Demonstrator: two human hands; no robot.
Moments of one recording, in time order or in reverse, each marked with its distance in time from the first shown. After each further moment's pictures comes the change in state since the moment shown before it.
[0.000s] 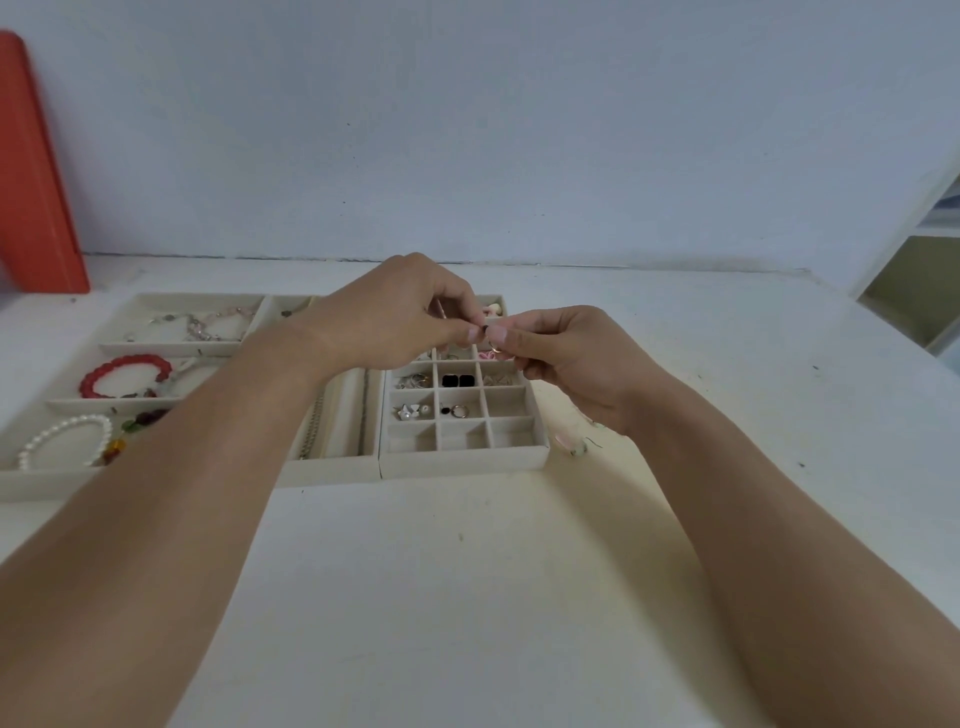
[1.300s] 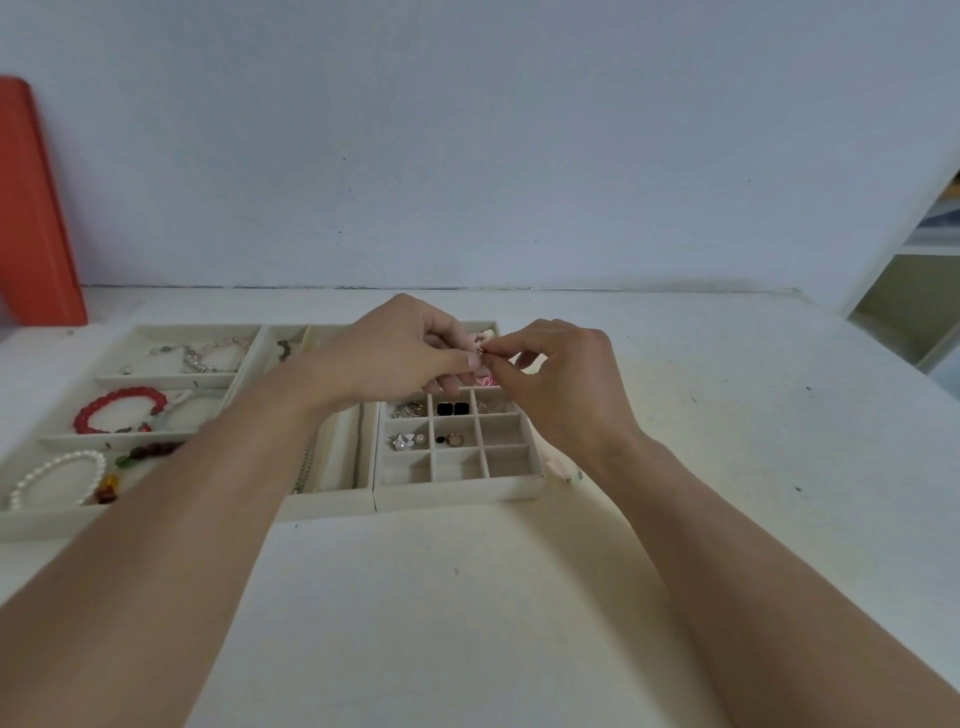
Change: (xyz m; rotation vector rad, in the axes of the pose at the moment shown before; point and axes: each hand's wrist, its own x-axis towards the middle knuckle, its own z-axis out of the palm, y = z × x) left_hand 0.001 0.002 0.009 -0.281 -0.023 -0.193; right_hand -0.003 0.008 0.018 -0.718 0.422 -0.528
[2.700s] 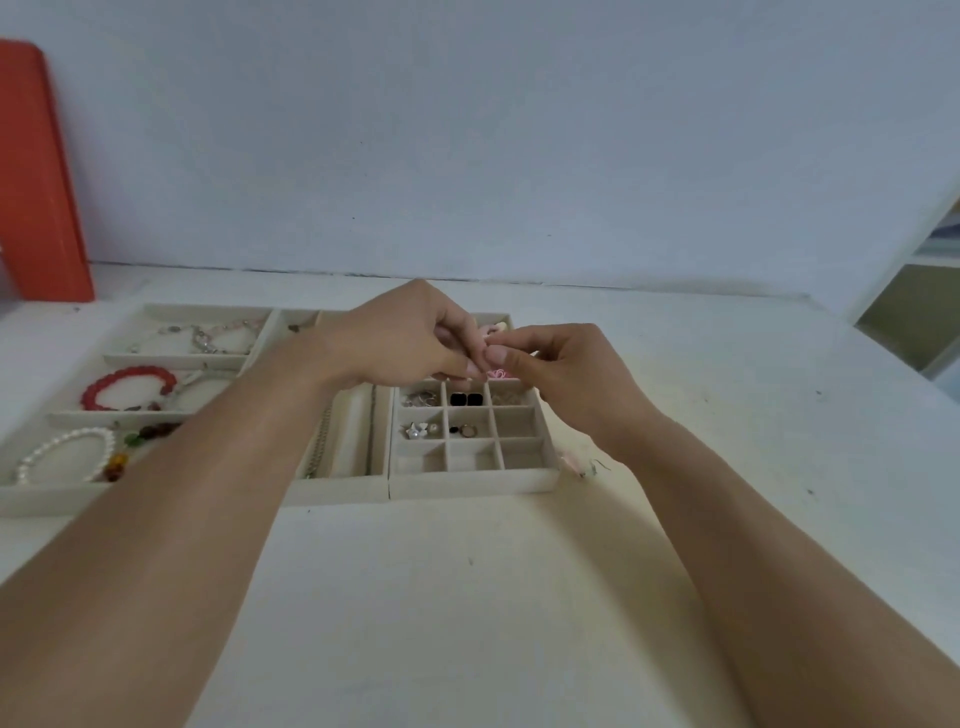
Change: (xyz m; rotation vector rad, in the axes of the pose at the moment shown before) left_hand 0.000 -0.007 -0.010 0.046 -0.077 0.012; right_hand 0.009 0.000 -0.002 0.355 -0.281 0.295
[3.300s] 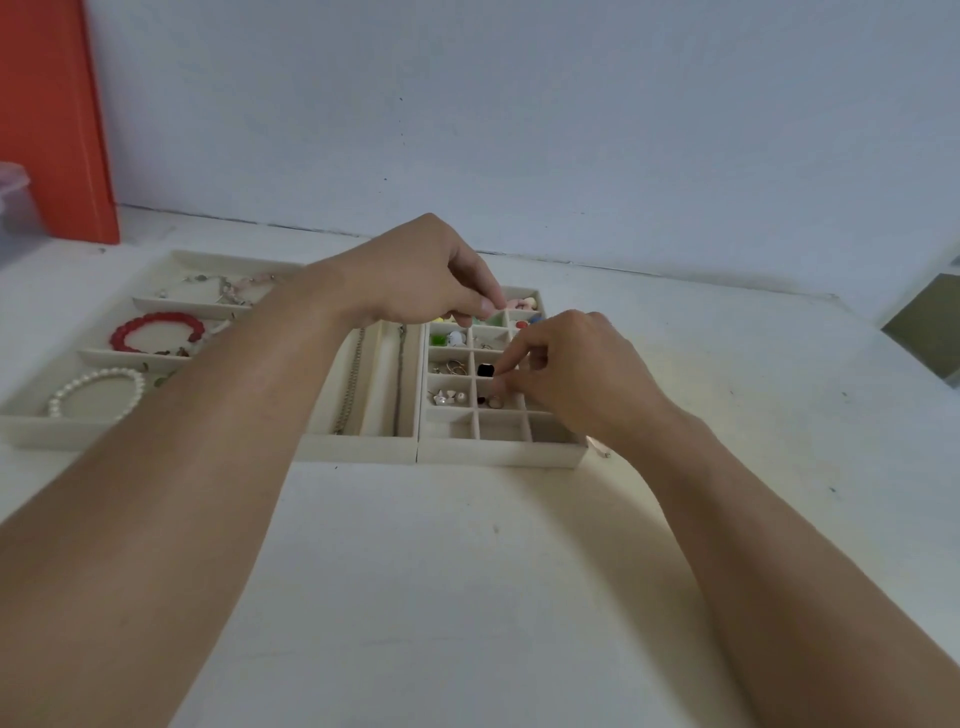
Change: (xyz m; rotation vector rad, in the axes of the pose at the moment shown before) left_hand -0.004 -0.004 -0.022 0.075 0.124 -0.004; right_hand -0.002 -0.006 0.022 -0.701 -0.045 -0.080
